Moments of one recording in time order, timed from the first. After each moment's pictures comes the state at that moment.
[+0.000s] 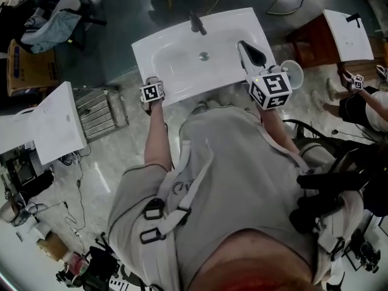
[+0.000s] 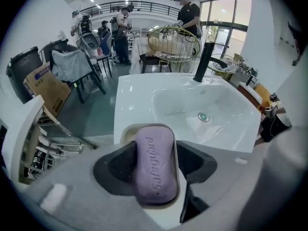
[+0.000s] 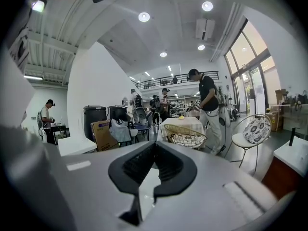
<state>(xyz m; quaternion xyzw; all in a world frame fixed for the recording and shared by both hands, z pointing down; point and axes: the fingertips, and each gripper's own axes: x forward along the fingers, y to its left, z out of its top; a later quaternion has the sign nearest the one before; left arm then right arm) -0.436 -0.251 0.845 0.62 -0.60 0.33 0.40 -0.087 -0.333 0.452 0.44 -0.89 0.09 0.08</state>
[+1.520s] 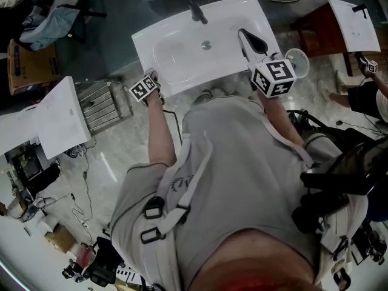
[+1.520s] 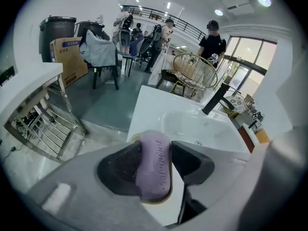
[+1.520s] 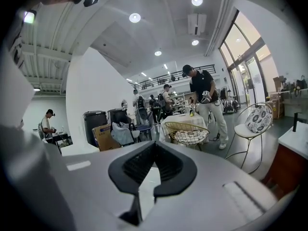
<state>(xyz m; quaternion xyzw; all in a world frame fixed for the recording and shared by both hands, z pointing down) -0.467 -0.251 0.805 0.58 -0.66 0.15 0.45 -0.089 -0.342 0.464 0.44 -0.89 0.13 0.06</state>
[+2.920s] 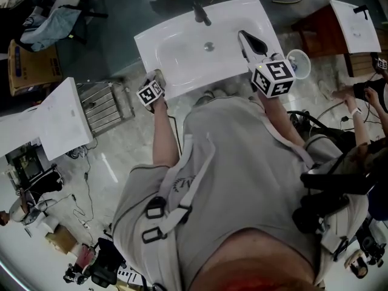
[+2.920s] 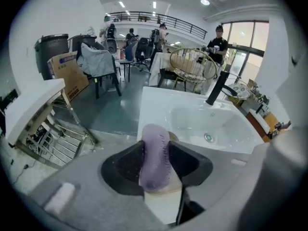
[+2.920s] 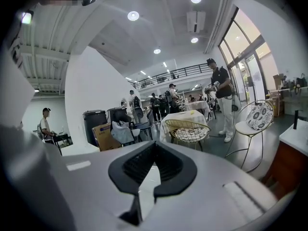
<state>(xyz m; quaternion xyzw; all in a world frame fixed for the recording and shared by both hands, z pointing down) -0.476 -0.234 0.809 0.57 -0.68 0.22 0.40 -0.102 -0.346 0.472 0.43 -0.89 0.14 0.07</state>
